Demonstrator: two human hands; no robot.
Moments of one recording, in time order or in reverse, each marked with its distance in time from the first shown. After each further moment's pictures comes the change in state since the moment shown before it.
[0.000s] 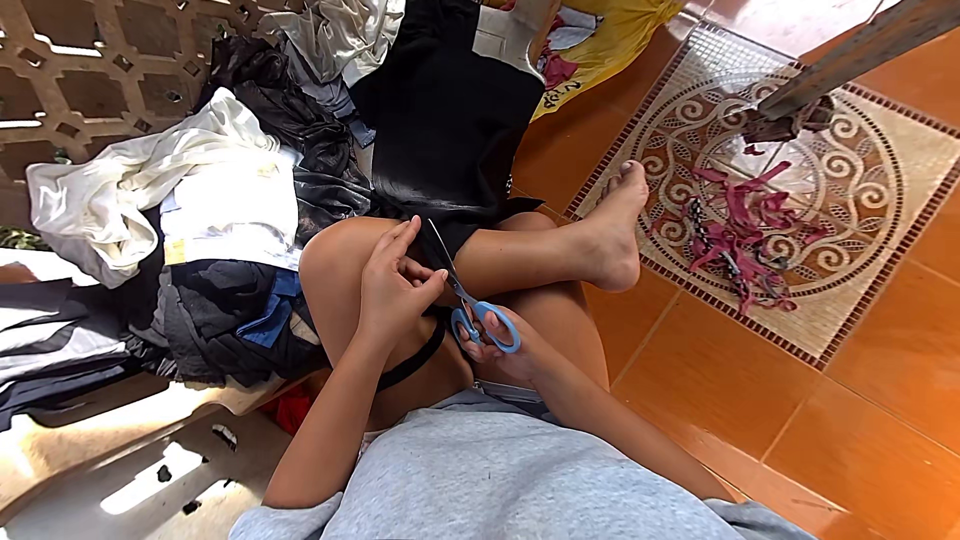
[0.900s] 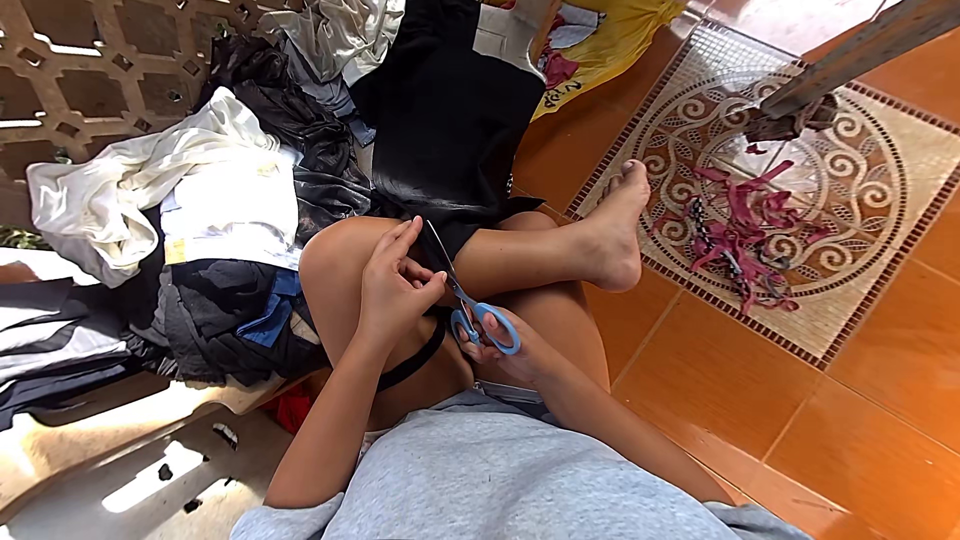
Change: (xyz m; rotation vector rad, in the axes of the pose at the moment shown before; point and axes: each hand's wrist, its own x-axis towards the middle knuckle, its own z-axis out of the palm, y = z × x) left_hand -0.001 -0.001 0.000 -0.009 -0.008 0.011; right_hand -0.001 -0.001 0.001 -0.032 -0.018 0.012
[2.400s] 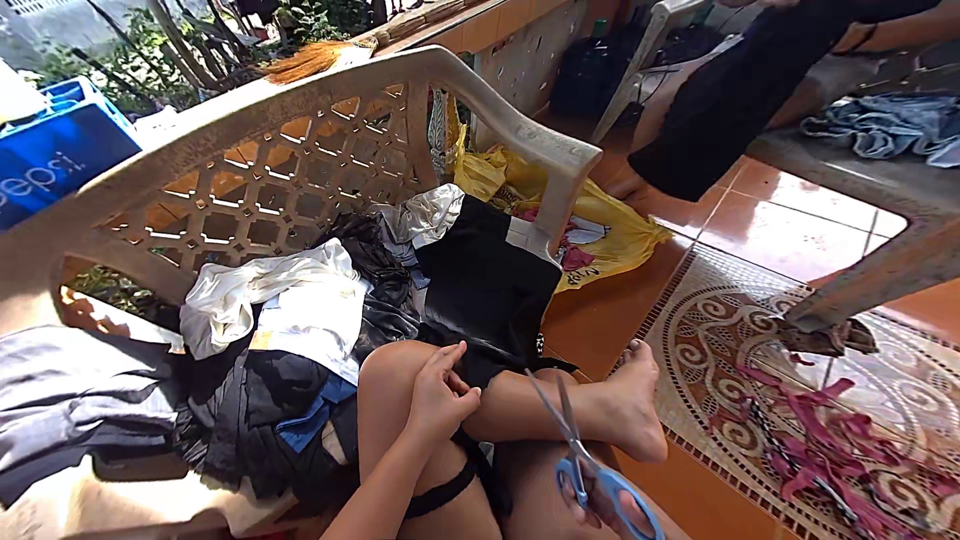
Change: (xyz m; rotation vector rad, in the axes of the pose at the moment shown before) left_hand 0.014 0.010 0.002 -0.048 -0.016 -0.034; right_hand -0.052 -0.040 -0.059 -0.408 -0.130 -0.202
